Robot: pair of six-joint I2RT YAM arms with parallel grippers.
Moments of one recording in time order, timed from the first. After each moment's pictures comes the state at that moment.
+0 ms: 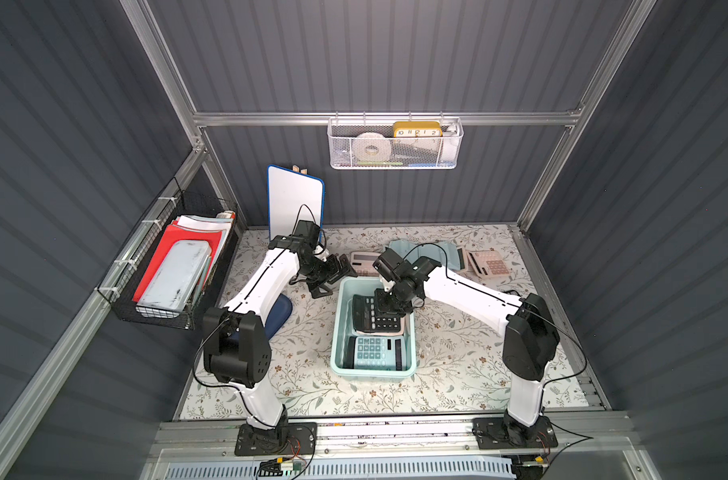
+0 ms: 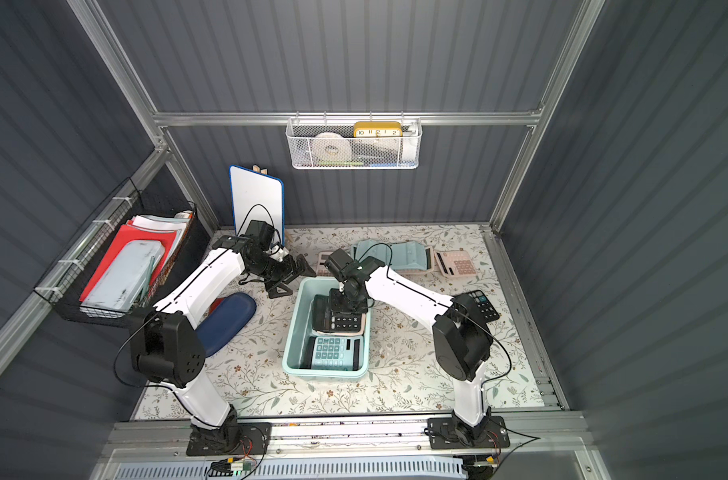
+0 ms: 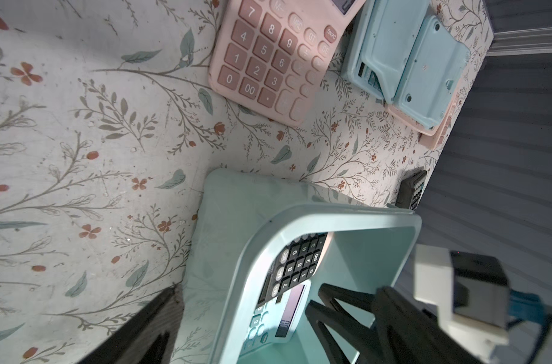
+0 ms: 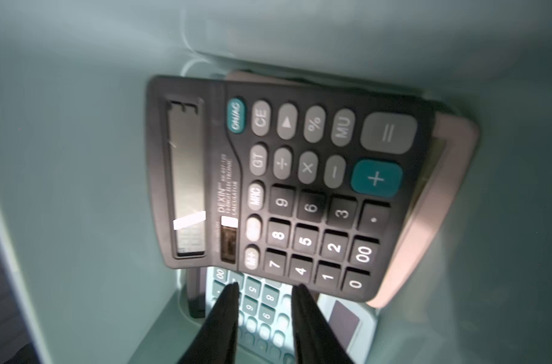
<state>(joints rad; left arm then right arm) -0.25 1.76 1.55 -1.02 0.52 -0.58 0.78 1.91 1.60 -0.95 -0.18 0.70</state>
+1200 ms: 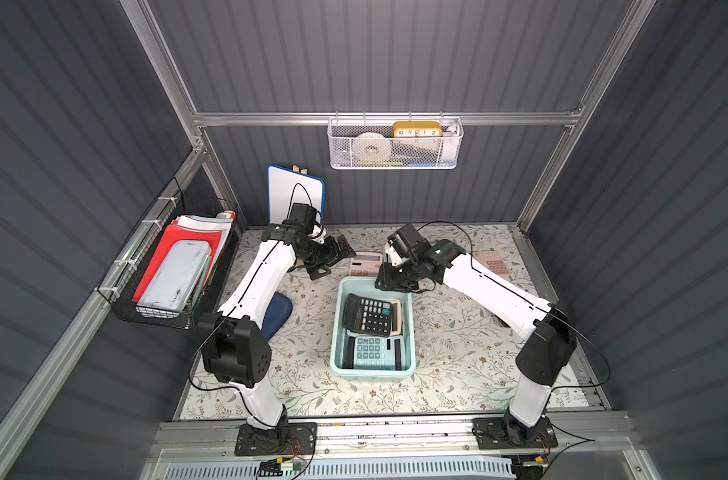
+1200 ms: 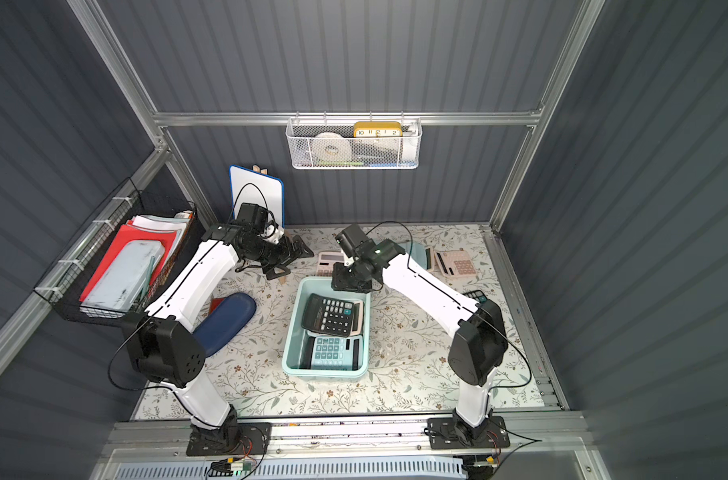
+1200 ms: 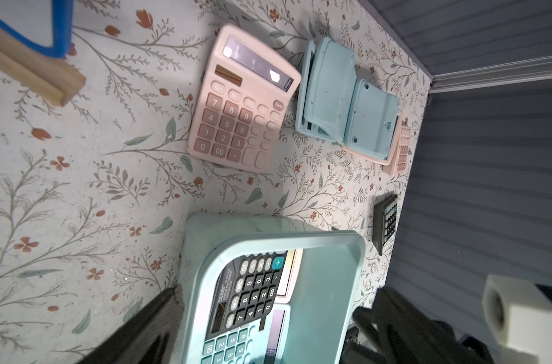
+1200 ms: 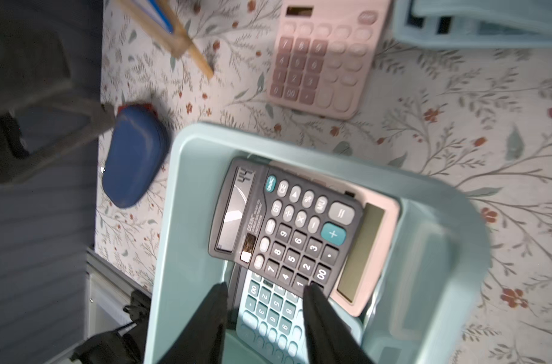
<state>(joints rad) -0.25 1.77 1.75 -1.01 0.46 -0.57 0.67 1.81 1.75 -0.90 -0.17 0.66</state>
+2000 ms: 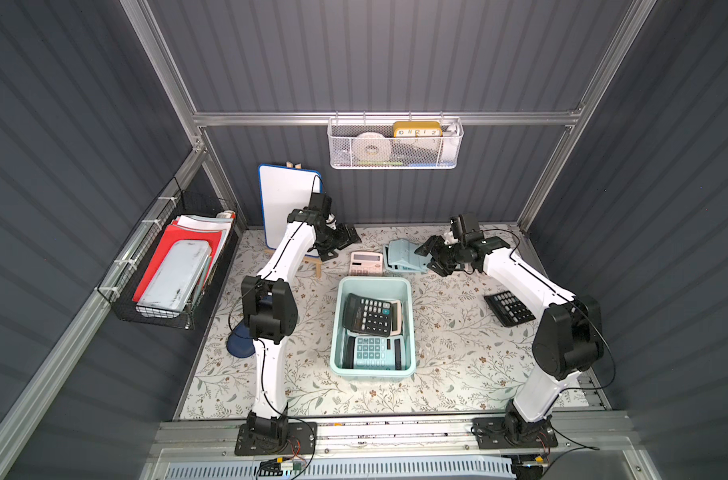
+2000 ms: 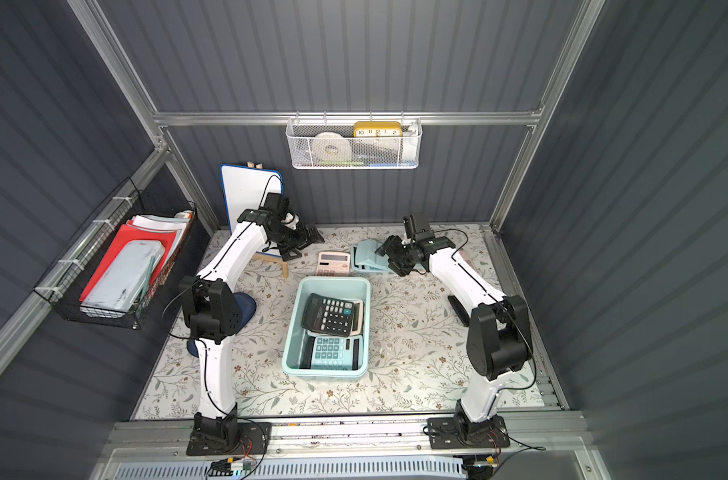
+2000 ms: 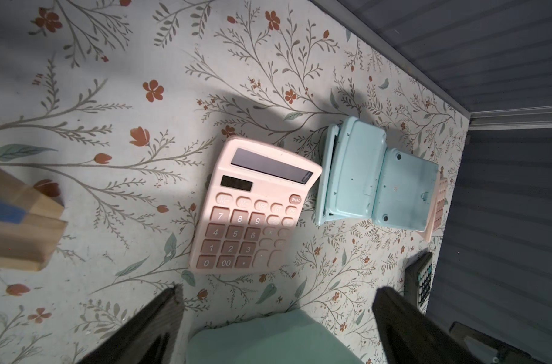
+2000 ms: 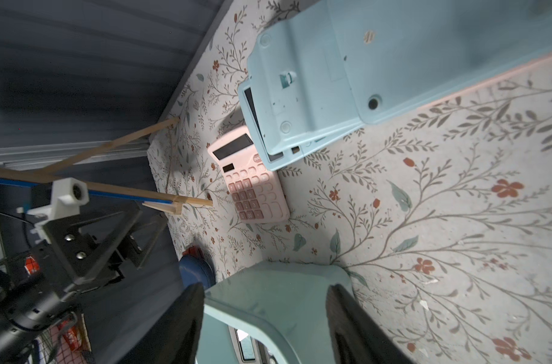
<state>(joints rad) -0.26 2.21 2.14 -1.00 0.39 -0.54 0.28 1.77 1.49 -0.55 -0.38 0.99</state>
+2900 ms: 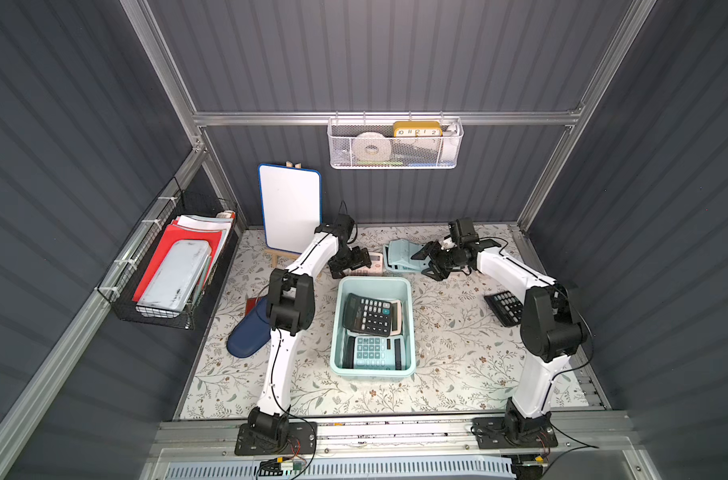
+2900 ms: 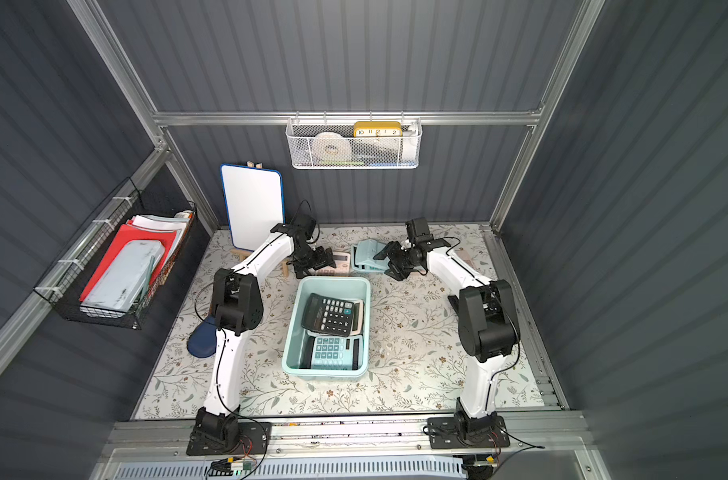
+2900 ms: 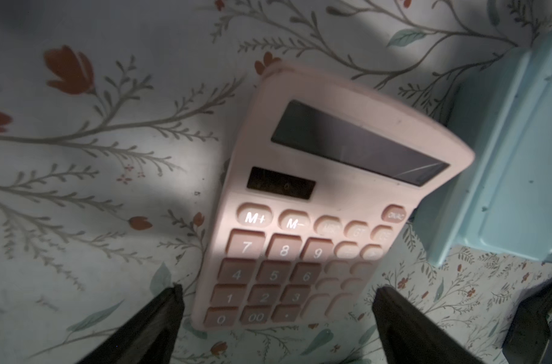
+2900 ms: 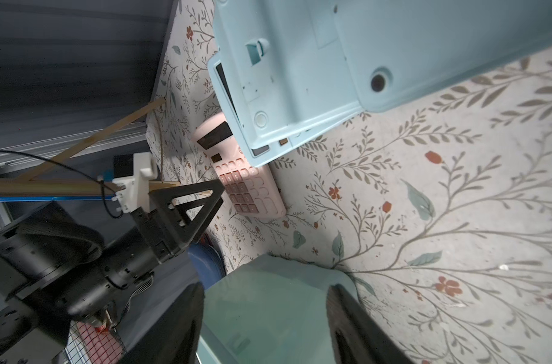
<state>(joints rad) -0.35 2.40 2.14 -1.02 0.28 -0.53 0.24 1.91 1.50 -0.50 -0.56 1.00</state>
